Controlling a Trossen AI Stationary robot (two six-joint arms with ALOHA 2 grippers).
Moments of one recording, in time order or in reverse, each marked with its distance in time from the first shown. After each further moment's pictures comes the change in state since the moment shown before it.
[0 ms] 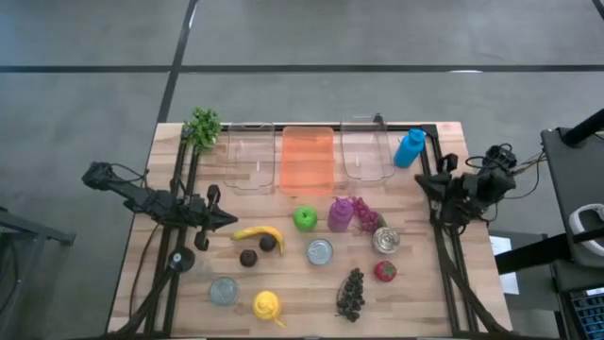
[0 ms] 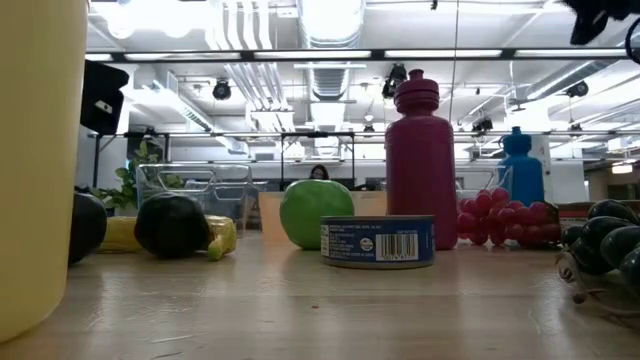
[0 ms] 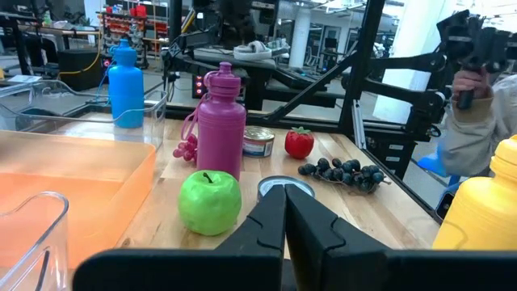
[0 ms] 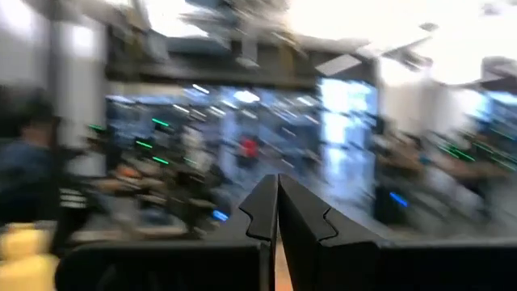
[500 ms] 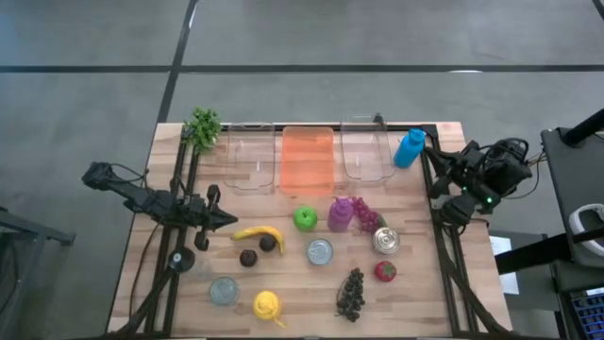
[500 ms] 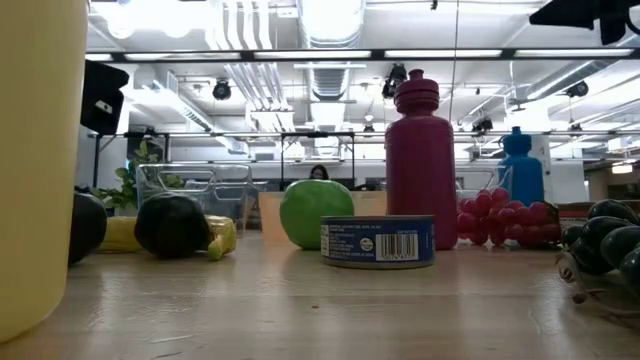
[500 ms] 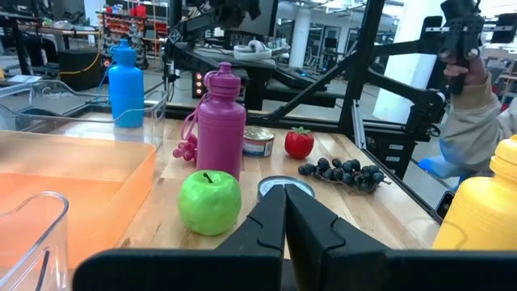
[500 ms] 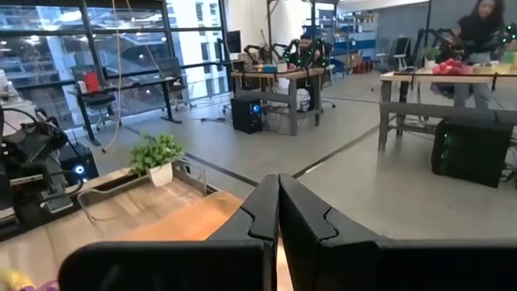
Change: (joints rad) left arm 0.000 0.000 0.000 0.000 0.000 0.000; right arm -0.003 0.141 0.194 -0.013 0.506 -0.024
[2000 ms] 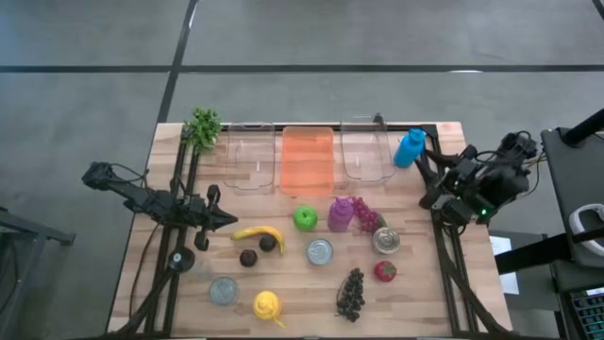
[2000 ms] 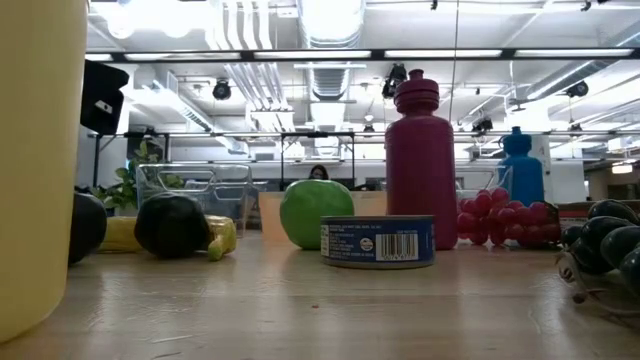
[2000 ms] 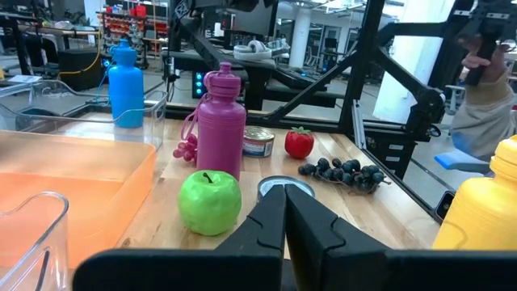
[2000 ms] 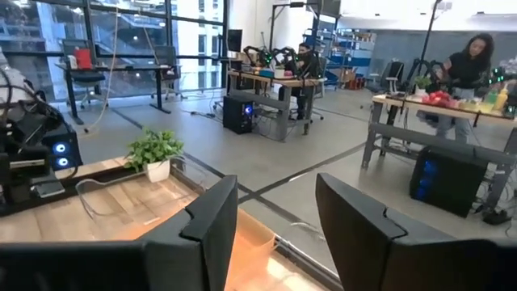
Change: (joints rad) left arm 0.000 0.000 0.000 0.000 0.000 0.000; right arm -0.001 0.334 0.156 0.005 0.006 0.022
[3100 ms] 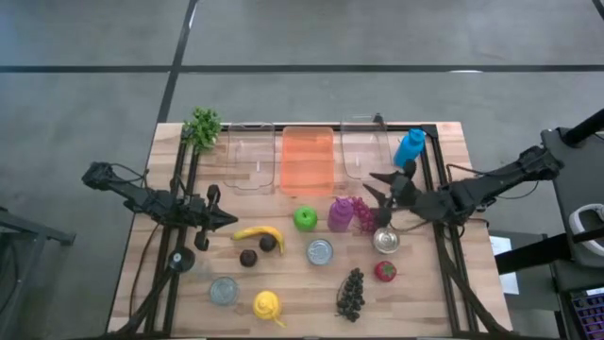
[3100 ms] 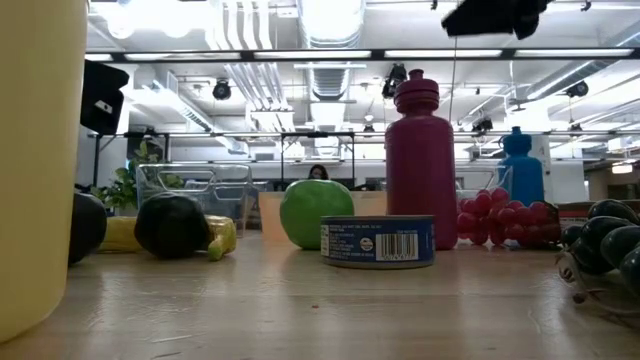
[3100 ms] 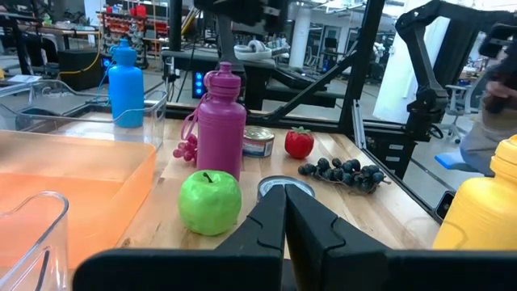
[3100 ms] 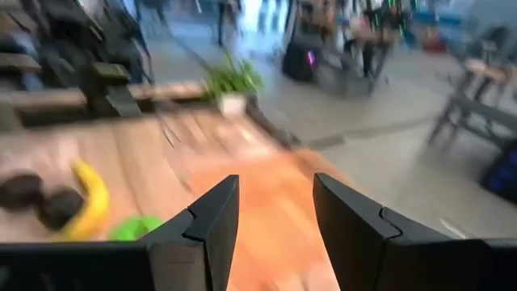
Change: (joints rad) left arm 0.000 0.000 0.000 0.000 0.000 0.000; right arm -0.425 0.407 0.157 -0.612 -0.631 0.716
